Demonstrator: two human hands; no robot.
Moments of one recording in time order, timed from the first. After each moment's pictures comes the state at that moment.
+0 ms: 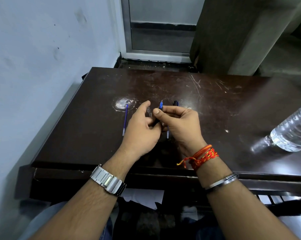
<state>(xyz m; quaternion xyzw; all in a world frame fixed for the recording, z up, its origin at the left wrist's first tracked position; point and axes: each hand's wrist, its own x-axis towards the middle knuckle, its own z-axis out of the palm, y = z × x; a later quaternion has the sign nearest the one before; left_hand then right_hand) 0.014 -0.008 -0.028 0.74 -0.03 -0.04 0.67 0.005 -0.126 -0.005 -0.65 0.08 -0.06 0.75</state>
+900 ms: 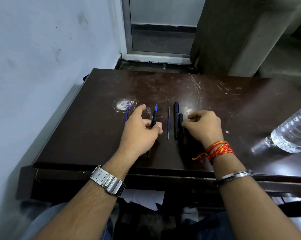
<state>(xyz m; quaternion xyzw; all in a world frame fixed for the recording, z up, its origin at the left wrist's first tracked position) 0.019 0.000 -0.034 0.78 0.00 -0.02 0.62 0.020 -0.185 -0.013 -0.89 0.22 -0.08 0.40</state>
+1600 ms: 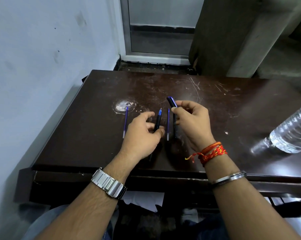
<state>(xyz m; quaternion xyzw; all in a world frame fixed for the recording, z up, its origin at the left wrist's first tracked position) 0.016 -0.004 -0.033 0.79 -0.01 -0.06 0.61 0.023 -0.150 -0.003 -0.72 0.14 -0.13 0.66</state>
